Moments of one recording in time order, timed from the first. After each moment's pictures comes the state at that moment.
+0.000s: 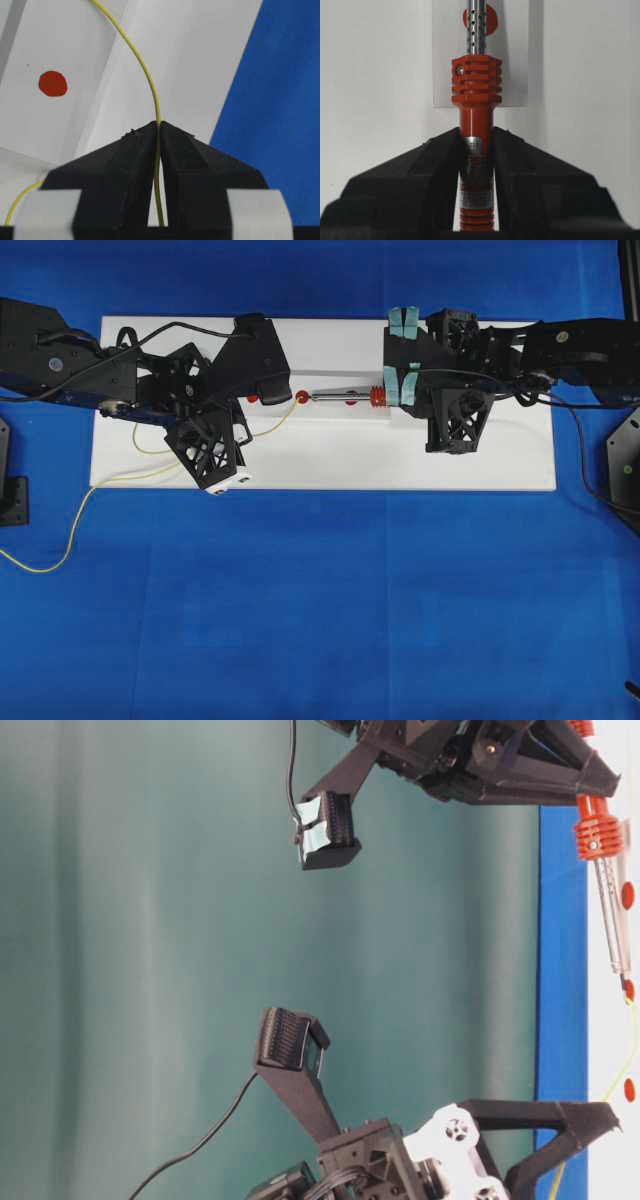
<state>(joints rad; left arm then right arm) 0.07 -0.02 0.60 0.01 0.42 -0.30 -0.24 -0.08 0.75 0.04 0.34 -0.11</state>
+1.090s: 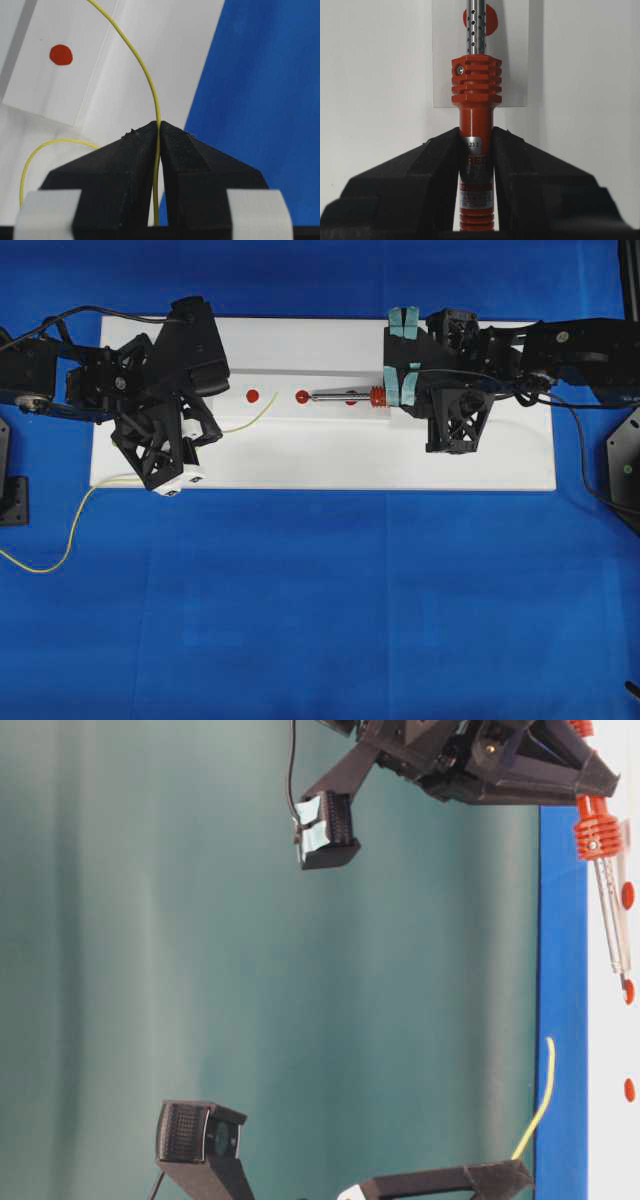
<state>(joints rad) 0.05 -0.25 0.71 0.01 0.42 -0.31 -0.24 -0.09 0.75 0.04 0.34 -0.11</state>
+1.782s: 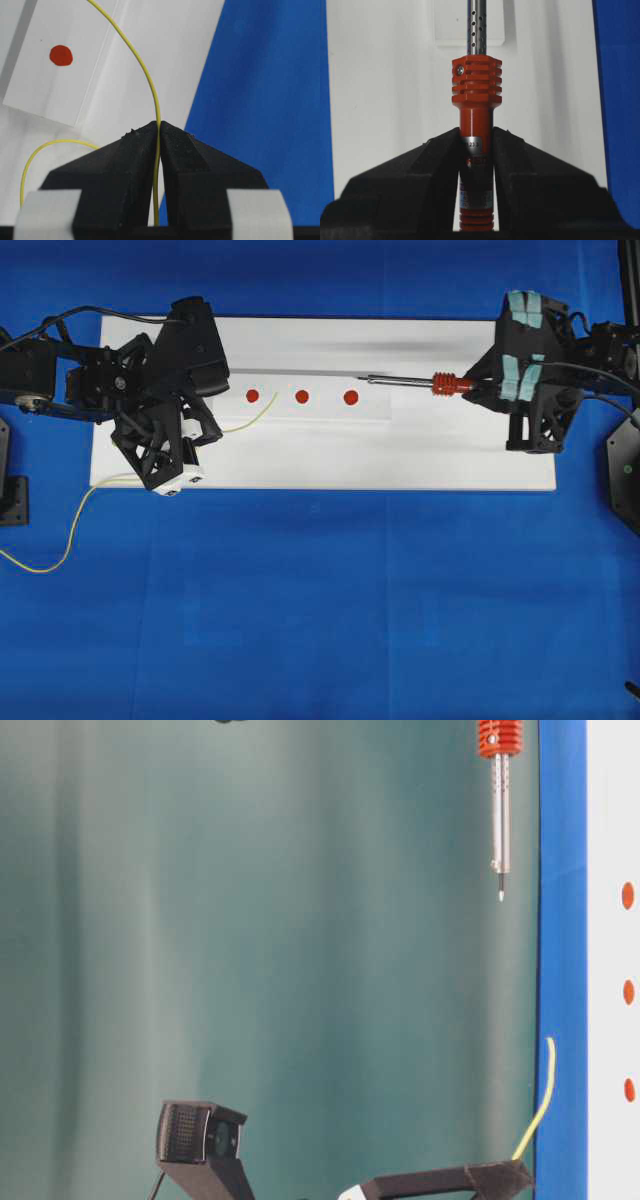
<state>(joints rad) 0.05 -0.25 0.71 0.01 0.42 -0.31 -0.26 -0.50 0.98 0.04 0.36 -0.11</state>
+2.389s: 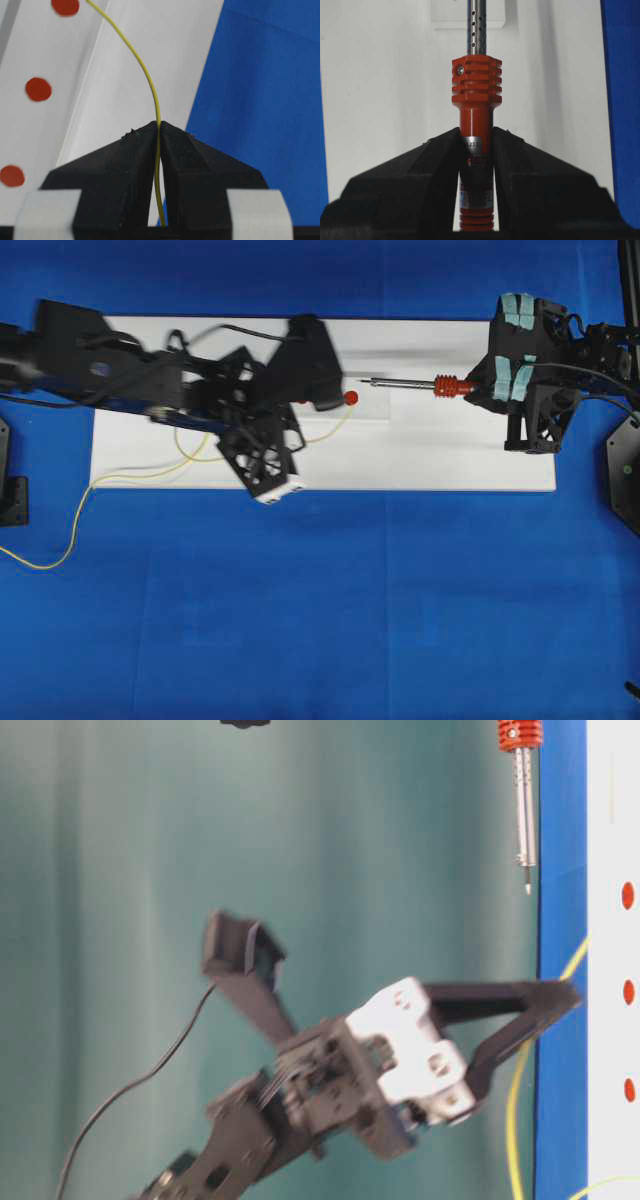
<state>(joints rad) 0.04 0.11 0.37 0.01 0.44 -0.31 -0.27 -0.46 0.98 0.04 0.37 -0.11</state>
